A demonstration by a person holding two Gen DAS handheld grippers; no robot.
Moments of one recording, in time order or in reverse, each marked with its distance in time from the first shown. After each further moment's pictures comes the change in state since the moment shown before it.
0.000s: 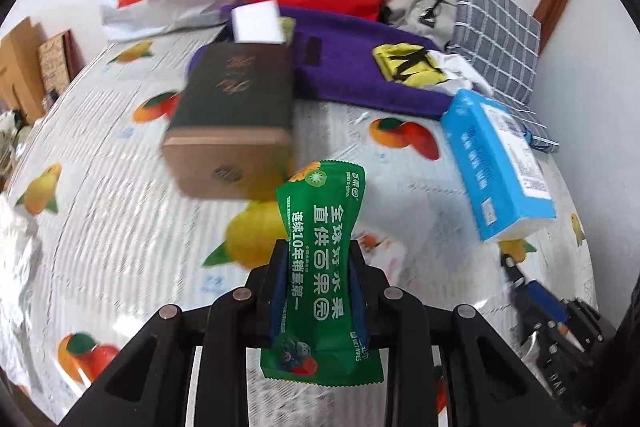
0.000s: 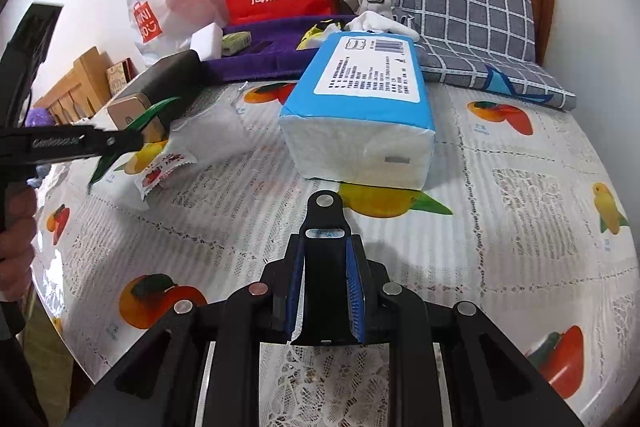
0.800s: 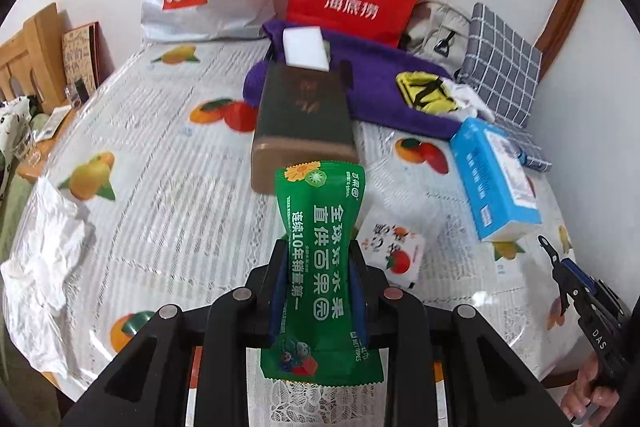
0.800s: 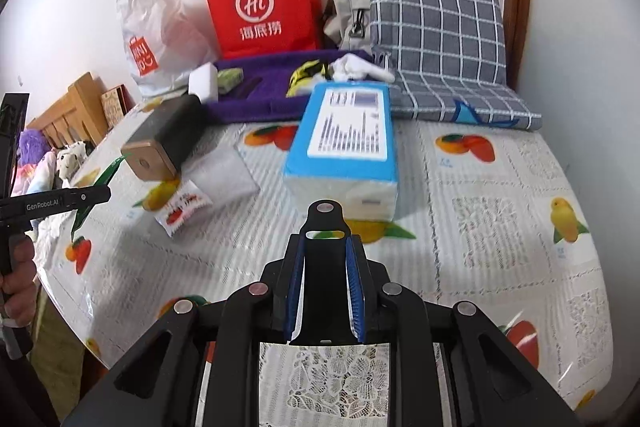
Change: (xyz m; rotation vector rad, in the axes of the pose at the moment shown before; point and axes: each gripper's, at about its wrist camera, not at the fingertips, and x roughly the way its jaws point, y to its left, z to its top) left arm -0.053 0.041 -0.003 -0.048 -0.045 -0.018; right arm -0.055 0.000 0.025 0.045 -0.055 -0.031
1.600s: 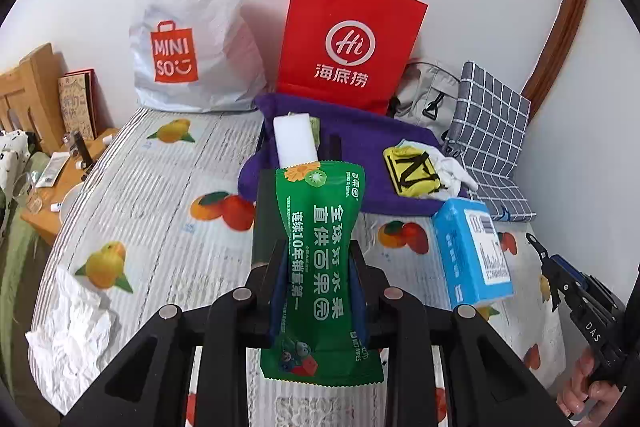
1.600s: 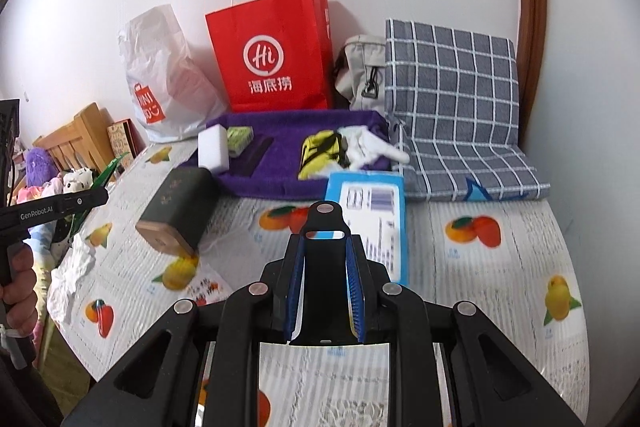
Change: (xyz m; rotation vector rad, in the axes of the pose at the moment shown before) left arm -0.031 -0.007 0.076 0.012 -0.111 -0.019; right arm -0.007 0.011 0.084 -0.009 -0.086 0.025
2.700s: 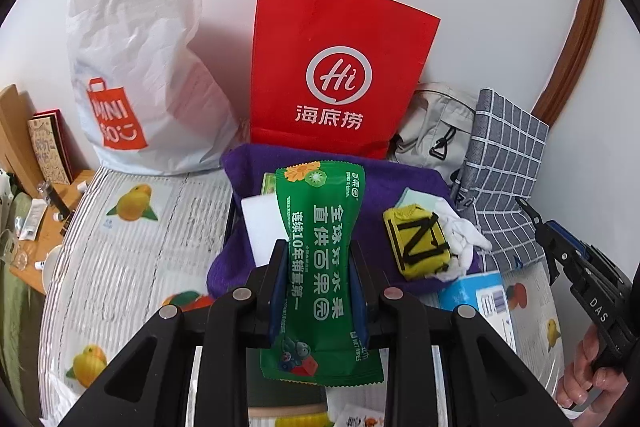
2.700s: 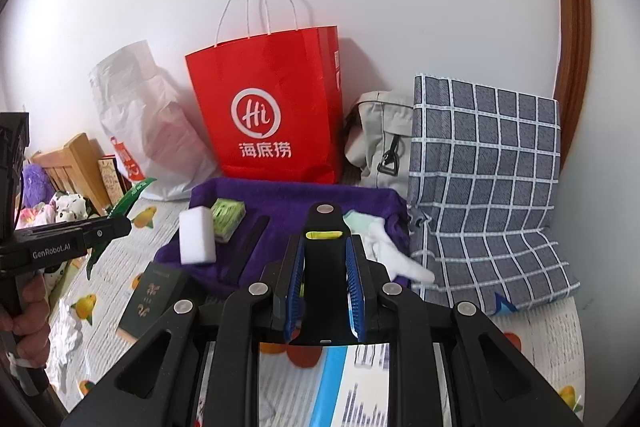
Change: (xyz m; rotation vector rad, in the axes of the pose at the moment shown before) left arm 0.075 -0.022 0.102 0.046 0.010 -0.007; right arm 0.079 0.004 0.115 -0.019 -0.071 0.016
